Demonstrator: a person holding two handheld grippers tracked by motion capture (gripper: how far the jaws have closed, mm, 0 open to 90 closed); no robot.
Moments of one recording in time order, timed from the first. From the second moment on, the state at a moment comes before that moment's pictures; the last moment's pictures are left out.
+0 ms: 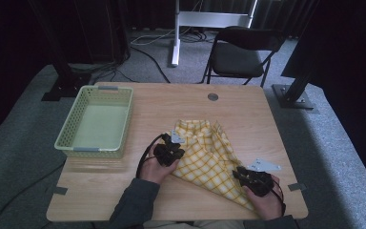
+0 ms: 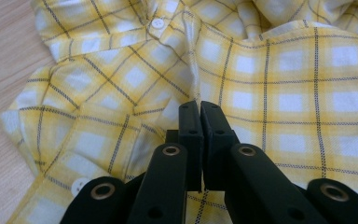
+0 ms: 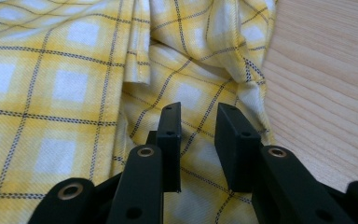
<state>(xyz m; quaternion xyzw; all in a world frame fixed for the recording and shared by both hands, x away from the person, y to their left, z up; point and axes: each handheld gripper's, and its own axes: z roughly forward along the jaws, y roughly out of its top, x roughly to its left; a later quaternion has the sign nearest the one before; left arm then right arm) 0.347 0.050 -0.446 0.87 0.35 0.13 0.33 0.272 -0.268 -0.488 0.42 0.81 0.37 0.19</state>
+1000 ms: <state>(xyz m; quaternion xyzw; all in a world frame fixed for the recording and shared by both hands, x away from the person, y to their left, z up) 0.299 0.109 -0.443 0.84 0.38 0.07 0.39 0.272 -0.268 -0.488 0.42 0.80 0.37 0.19</state>
